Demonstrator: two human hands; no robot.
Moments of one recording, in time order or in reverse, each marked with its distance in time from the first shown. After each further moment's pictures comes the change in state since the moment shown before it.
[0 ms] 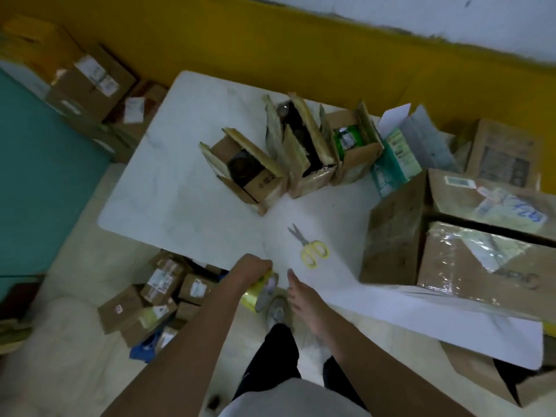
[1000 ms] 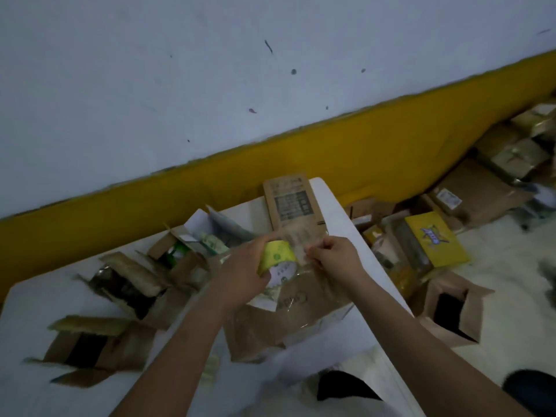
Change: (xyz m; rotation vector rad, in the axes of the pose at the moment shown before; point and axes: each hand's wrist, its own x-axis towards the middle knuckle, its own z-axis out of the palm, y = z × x) left_hand -0.154 0.306 0.175 0.875 0.019 1.199; right_hand -0.181 0.017 -0.365 0.448 0.831 -0.441
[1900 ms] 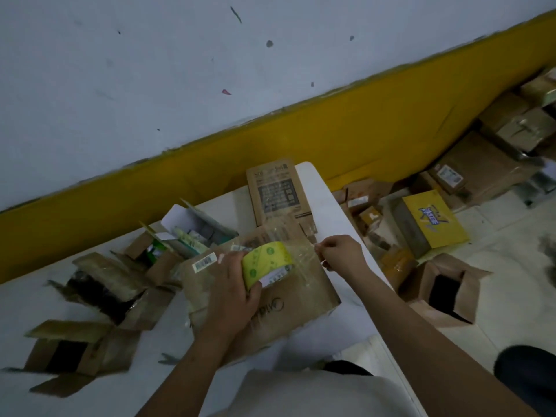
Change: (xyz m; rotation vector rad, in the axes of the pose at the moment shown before) left_hand 0.004 0.005 0.074 -0.204 0.260 -0.117; right_hand 0.065 0.056 -0.037 -0.206 -0.031 0.192
